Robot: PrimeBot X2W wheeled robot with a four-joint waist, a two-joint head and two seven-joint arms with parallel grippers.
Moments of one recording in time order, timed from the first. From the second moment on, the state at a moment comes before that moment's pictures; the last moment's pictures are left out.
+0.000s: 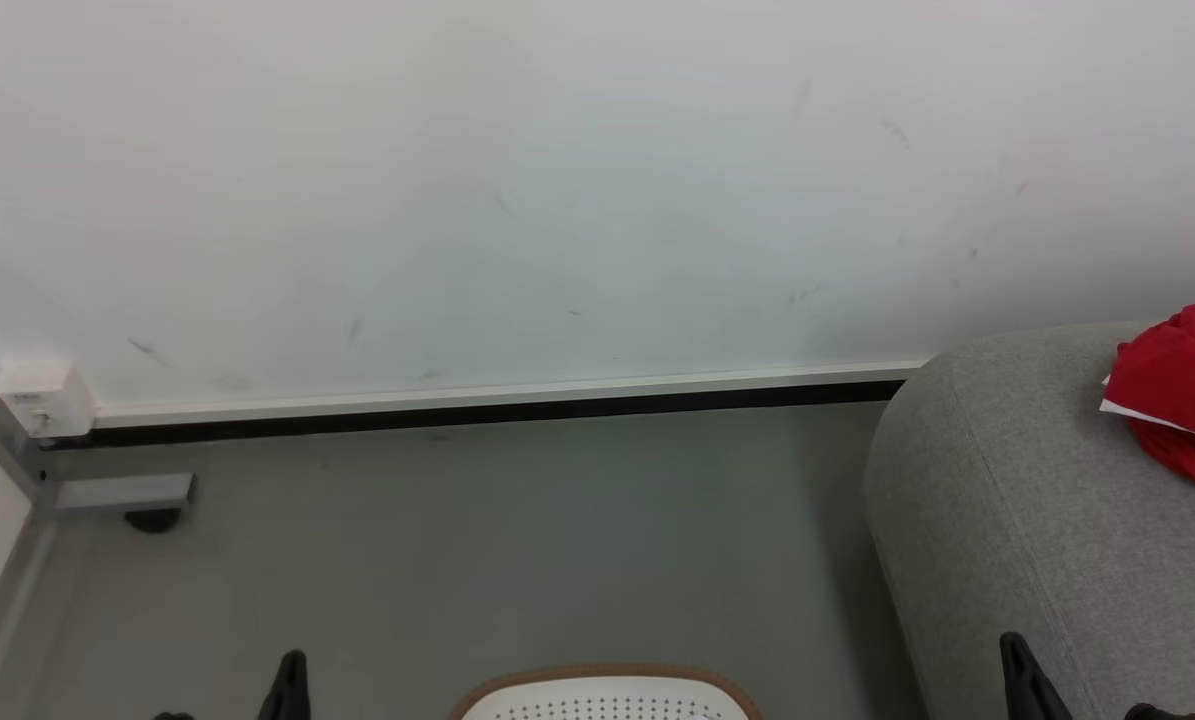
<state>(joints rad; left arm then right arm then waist) 0.06 0.13 -0.10 0.23 -0.60 0.05 -0.19 0.04 -0.05 0.05 0.30 0.43 0.13 -0.20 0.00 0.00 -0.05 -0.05</state>
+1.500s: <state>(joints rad) -0.02 0.09 0.01 0.21 -1.14 -0.01 -0.03 -0.04 -0.09 0.02 0.27 1.11 0.13 -0.08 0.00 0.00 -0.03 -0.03</state>
